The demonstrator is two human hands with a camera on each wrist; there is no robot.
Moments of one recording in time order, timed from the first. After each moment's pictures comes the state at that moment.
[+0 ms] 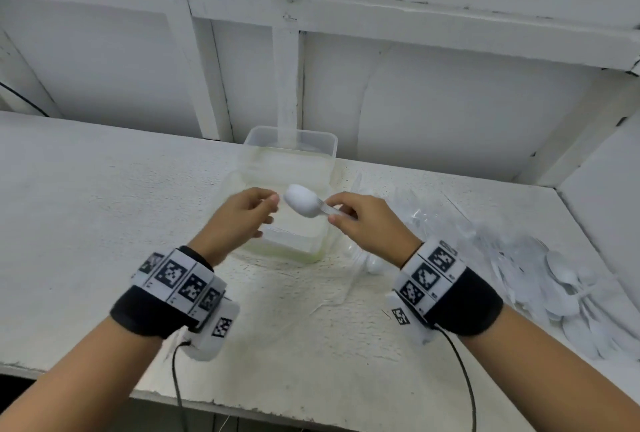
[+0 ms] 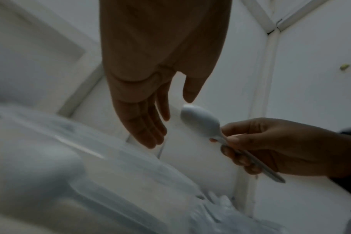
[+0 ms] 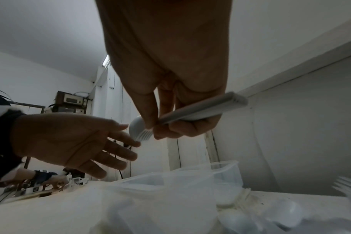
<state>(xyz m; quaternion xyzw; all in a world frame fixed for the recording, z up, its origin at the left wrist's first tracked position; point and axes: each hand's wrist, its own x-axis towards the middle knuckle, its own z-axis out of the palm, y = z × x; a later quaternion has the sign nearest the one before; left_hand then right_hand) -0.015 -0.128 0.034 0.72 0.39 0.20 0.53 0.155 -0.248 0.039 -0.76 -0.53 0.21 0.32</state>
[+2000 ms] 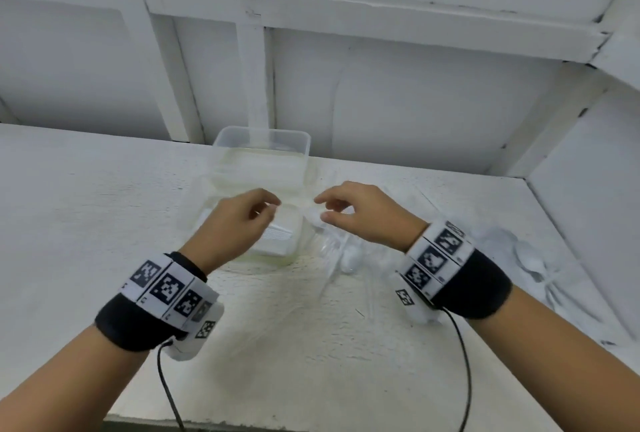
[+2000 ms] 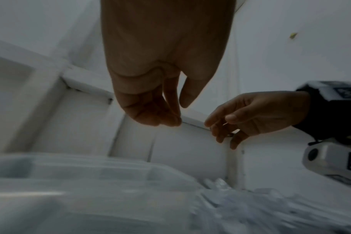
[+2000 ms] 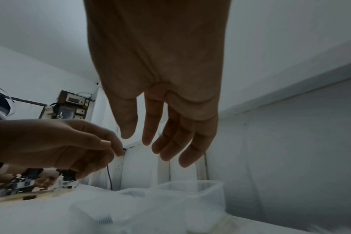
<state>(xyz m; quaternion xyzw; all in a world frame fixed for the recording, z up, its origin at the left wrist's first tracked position) 0.012 -0.146 0.040 0.87 0.31 0.18 0.34 0.190 -0.263 0.061 -0.75 -0.59 0.20 0.21</state>
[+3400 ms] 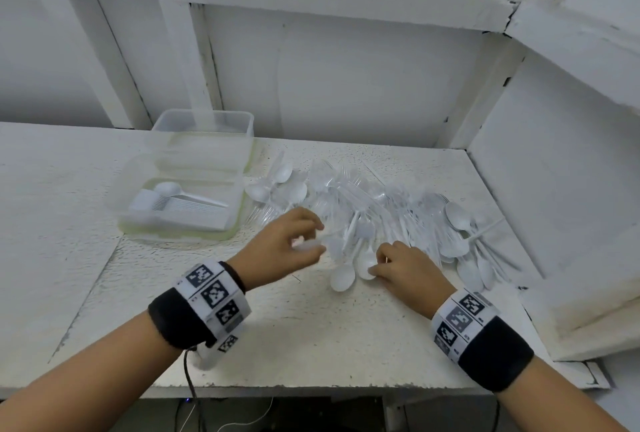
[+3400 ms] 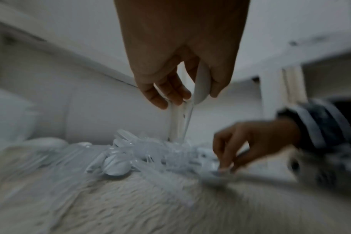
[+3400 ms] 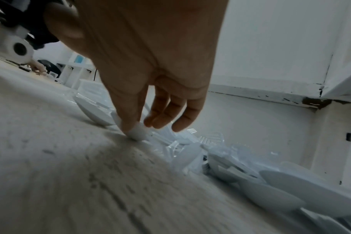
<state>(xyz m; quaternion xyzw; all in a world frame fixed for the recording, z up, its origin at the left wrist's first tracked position) 0.084 -0.265 -0.005 0.89 0.09 0.14 0.42 0.256 -0.448 -0.050 -0.77 -0.63 -0.04 -0.03</state>
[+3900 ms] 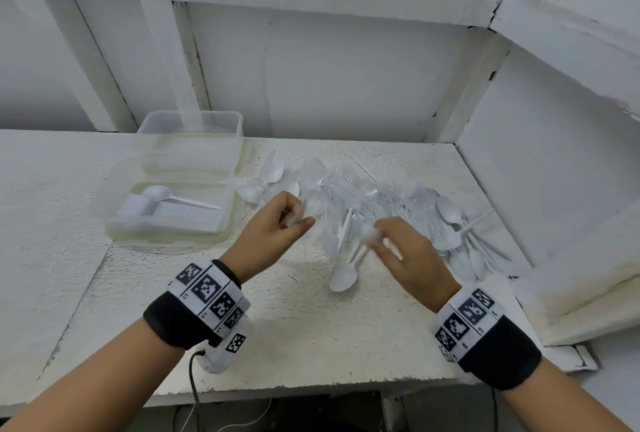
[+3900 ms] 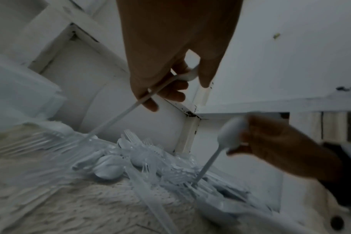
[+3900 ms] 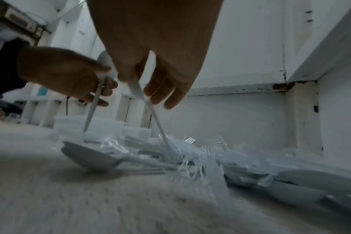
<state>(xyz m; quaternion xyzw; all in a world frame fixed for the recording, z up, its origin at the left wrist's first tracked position) 0.093 -0.259 -0.002 0.81 0.19 0.20 0.52 0.242 -0.446 -0.026 -0.73 -0.57 -0.03 0.38</state>
